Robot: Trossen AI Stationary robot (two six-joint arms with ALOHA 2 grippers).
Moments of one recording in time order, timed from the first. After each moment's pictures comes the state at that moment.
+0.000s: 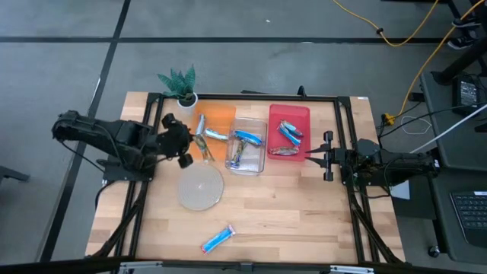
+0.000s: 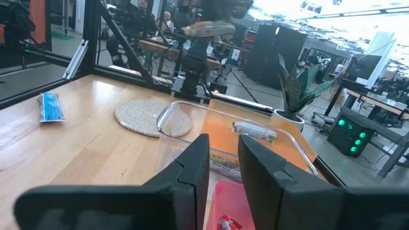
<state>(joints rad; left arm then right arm) -0.23 0.98 1.04 -0.93 -0.64 -0.42 -0.02 0.00 0.01 0.03 0.00 -0.27</state>
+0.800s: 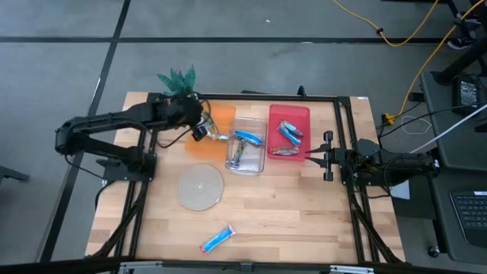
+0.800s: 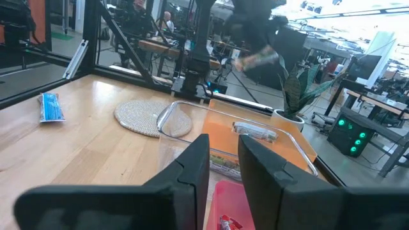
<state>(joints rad) 0.28 1.10 1.04 -0.76 -0.43 -0.15 -0.02 0.00 0.01 0.03 0.00 -0.27</state>
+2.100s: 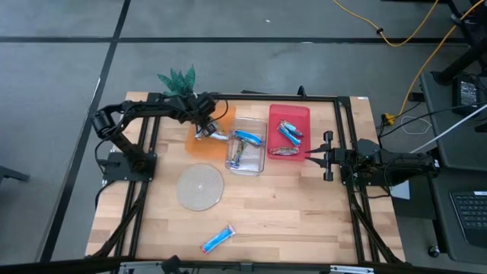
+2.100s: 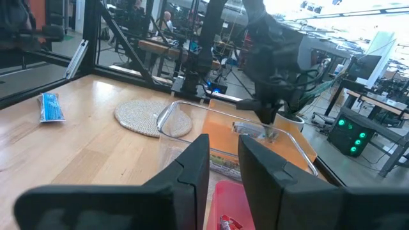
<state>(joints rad) 0.61 1.58 0.89 -0.44 -0.22 0.00 -0.02 0.00 0.01 0.03 0.00 -0.27</state>
